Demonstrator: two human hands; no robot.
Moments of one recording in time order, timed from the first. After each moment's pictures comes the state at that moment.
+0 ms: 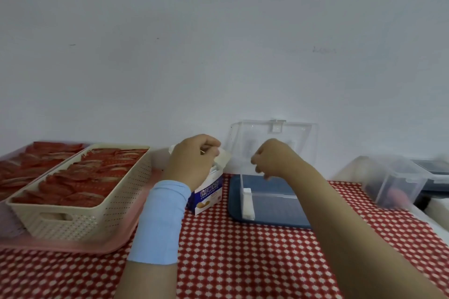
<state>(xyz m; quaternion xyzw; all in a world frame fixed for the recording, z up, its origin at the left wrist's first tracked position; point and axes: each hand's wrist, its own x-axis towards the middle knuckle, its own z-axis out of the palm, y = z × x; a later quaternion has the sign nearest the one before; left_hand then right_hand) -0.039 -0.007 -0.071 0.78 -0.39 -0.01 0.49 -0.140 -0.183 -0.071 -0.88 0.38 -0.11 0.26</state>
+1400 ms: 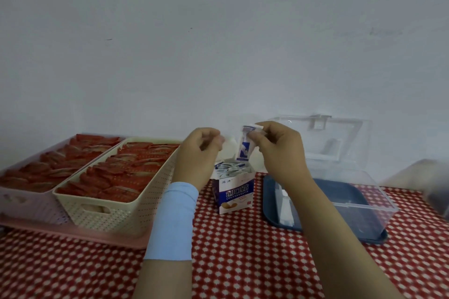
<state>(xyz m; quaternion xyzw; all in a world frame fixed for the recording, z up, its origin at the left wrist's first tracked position) 0.006 0.009 -0.094 0.71 -0.29 -0.01 0.64 -0.093 -0.129 -0.089 -0.75 0.14 -0.43 0.47</state>
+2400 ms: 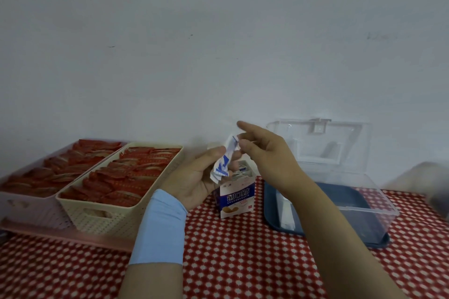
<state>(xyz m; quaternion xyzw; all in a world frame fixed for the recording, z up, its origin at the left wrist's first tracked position) -0.003 0.026 -0.088 0.45 -0.25 -0.38 0.77 -0.097 -0.116 -0.082 -0.78 0.08 -0.31 0.54</state>
